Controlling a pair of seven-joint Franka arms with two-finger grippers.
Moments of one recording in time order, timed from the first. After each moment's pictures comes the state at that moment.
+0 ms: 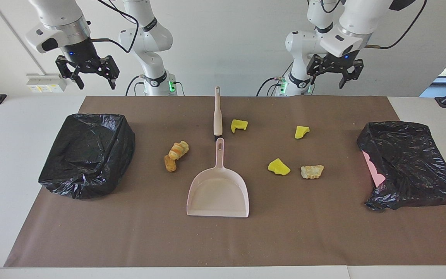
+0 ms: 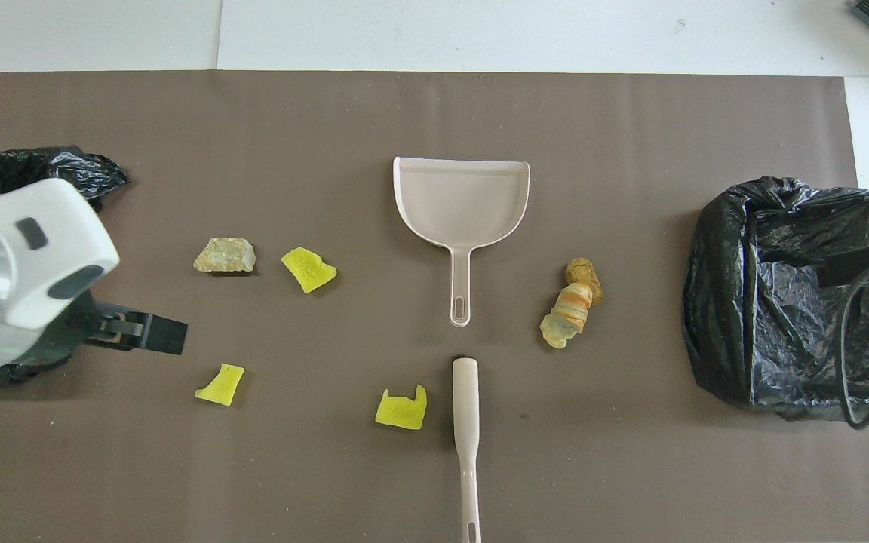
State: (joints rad) left arm -0.12 -0.18 -0.24 -1.75 -0.07 1.49 -0.12; right arm 0.05 -0.08 -0.06 -1.55 -0.03 1.48 -0.02
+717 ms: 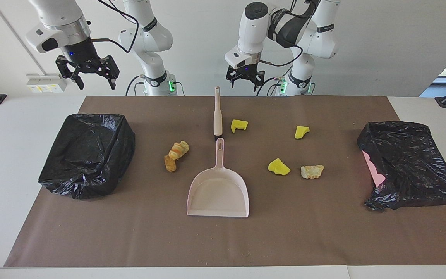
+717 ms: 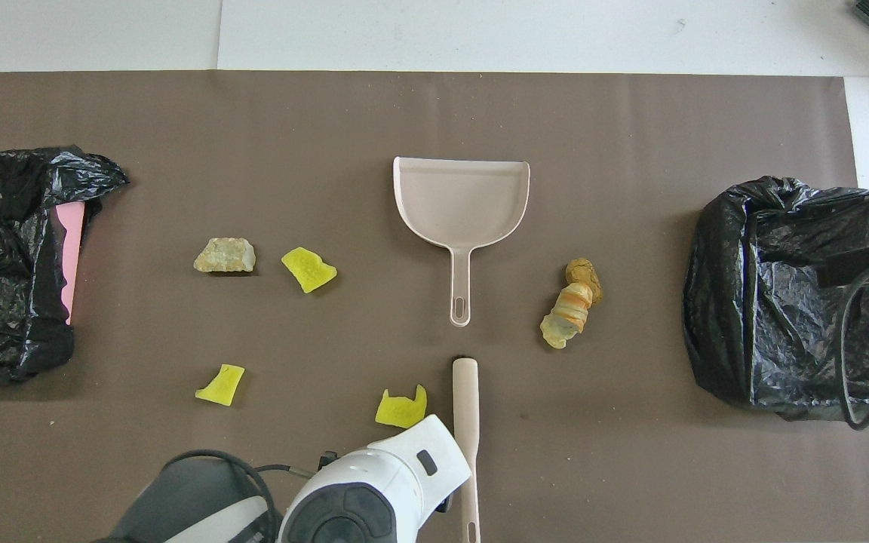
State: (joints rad) left arm -0.65 -0.23 -0.26 -2.23 -0.16 1.97 -0.55; right arm 0.05 -0.08 -0.06 -1.55 -0.03 1.48 -0.02
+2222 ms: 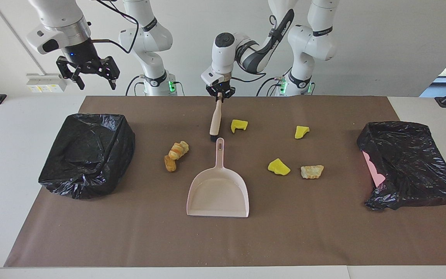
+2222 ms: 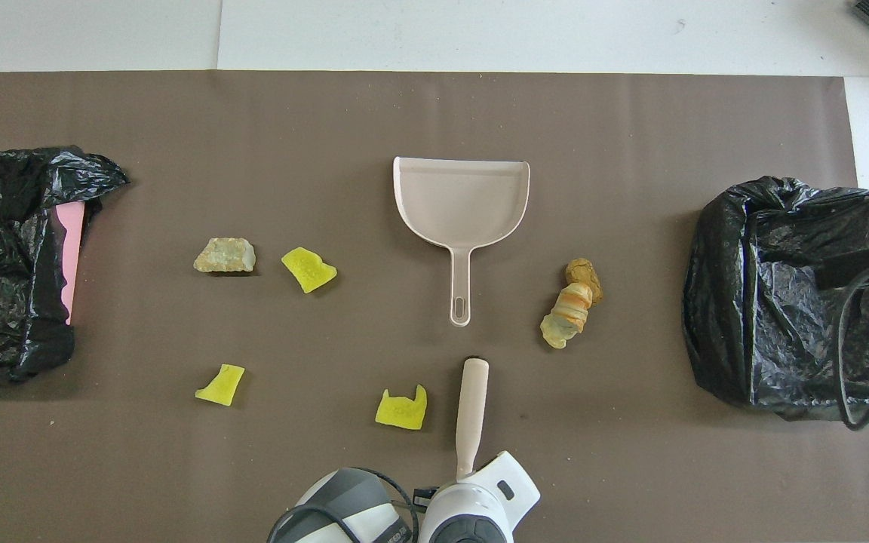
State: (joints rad) left arm -0.85 0.01 -0.26 -2.28 -0.16 2.29 -0.80; right arm 0.05 -0.08 -0.06 -1.56 -0.03 1.48 -0.02
